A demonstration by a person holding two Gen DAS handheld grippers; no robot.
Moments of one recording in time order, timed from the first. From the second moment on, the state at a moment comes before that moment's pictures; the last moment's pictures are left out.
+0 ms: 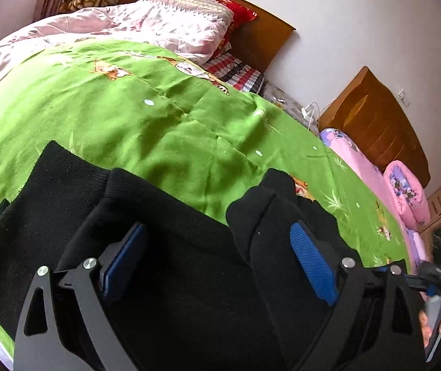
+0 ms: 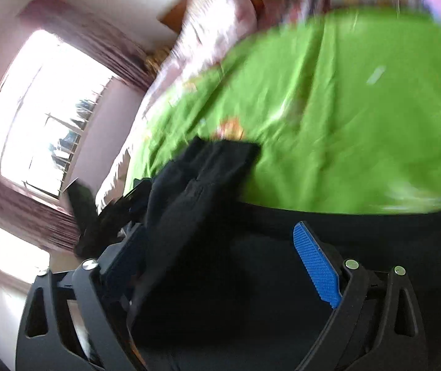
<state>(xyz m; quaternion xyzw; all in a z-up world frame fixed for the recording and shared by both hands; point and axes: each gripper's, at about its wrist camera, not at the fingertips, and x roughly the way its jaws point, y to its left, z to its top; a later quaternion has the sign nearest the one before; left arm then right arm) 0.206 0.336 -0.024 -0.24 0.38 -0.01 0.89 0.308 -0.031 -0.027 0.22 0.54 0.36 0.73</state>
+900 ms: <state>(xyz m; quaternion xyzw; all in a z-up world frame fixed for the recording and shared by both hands) 0.069 0.418 -0.053 -0.56 0.23 -0.15 0.78 0.155 0.118 0.050 -0.06 0.34 0.58 0.74</state>
